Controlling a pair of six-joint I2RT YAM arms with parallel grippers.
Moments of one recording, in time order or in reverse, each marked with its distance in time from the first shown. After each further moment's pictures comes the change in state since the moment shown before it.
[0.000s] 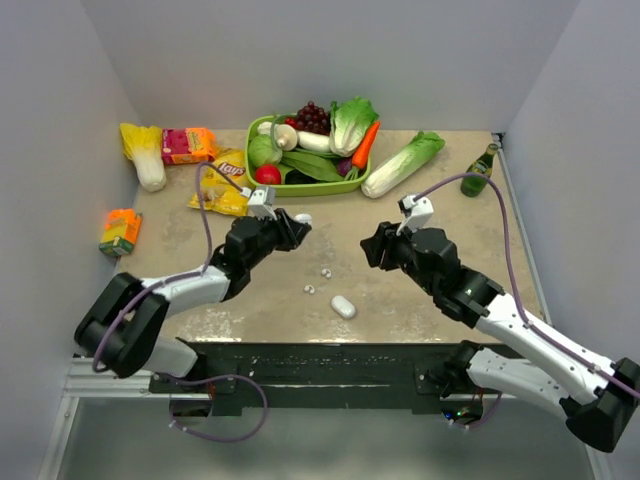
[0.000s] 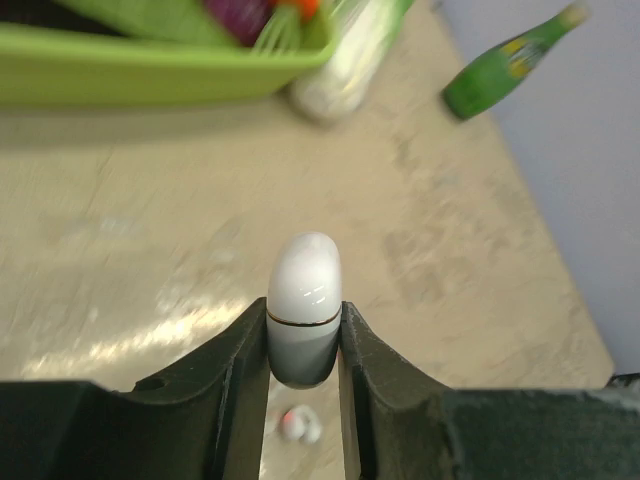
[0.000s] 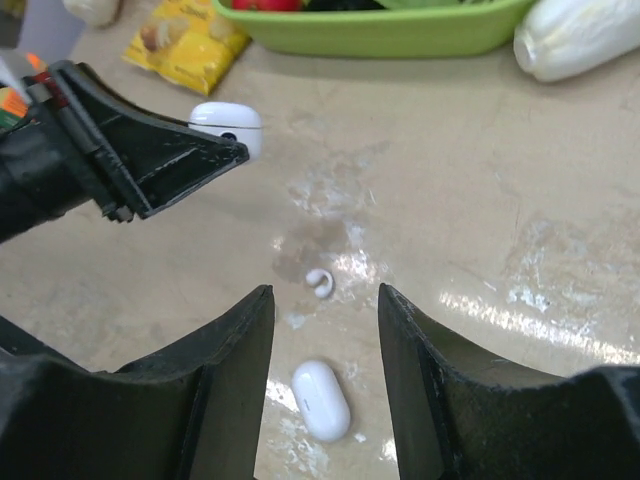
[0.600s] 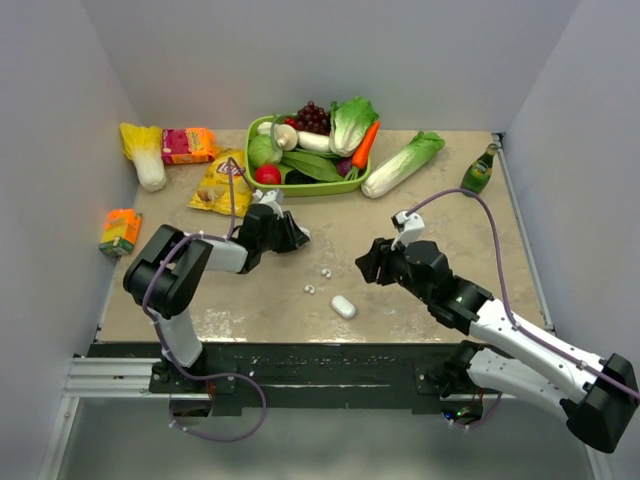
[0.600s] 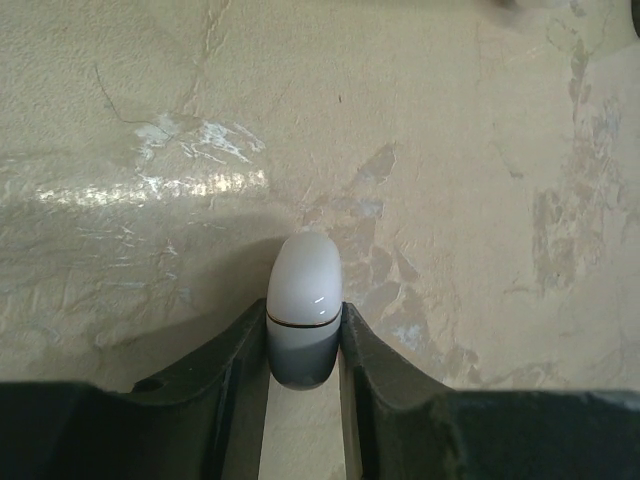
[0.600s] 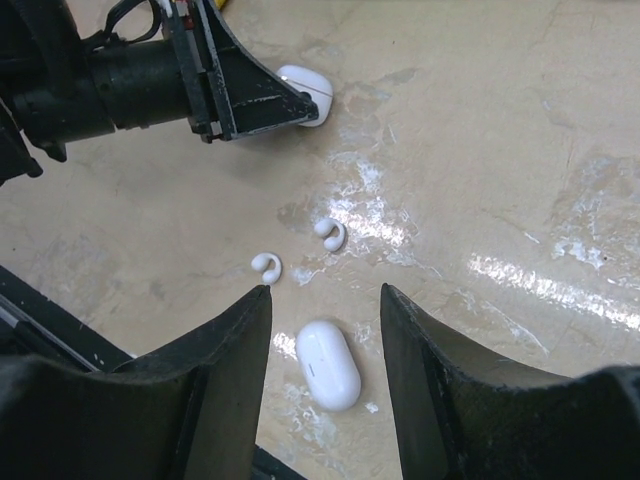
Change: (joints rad) left arm 0.131 0.435 0.191 -0.193 0.143 -0.061; right arm 0.000 0.010 -0.158 0.076 -0.084 0.060
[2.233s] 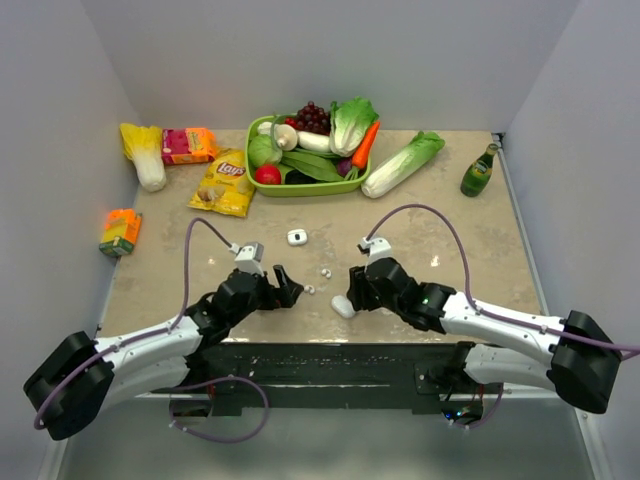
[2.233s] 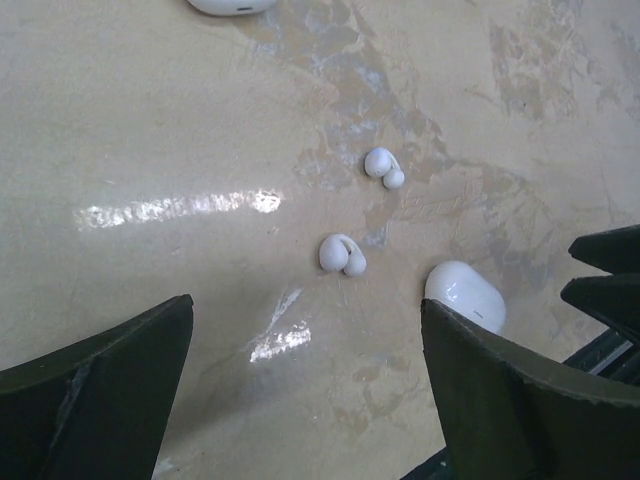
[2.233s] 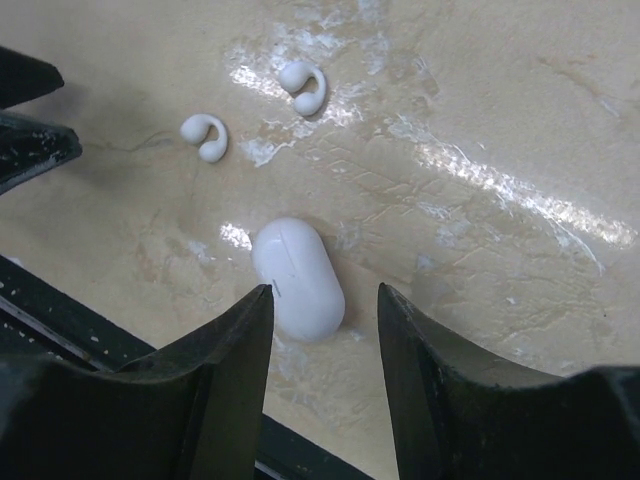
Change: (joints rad) left arm -0.329 -0.853 -0.534 -0.218 -0.377 -0.093; right arm 0.180 0.230 -0.035 -0.044 0.062 0.011
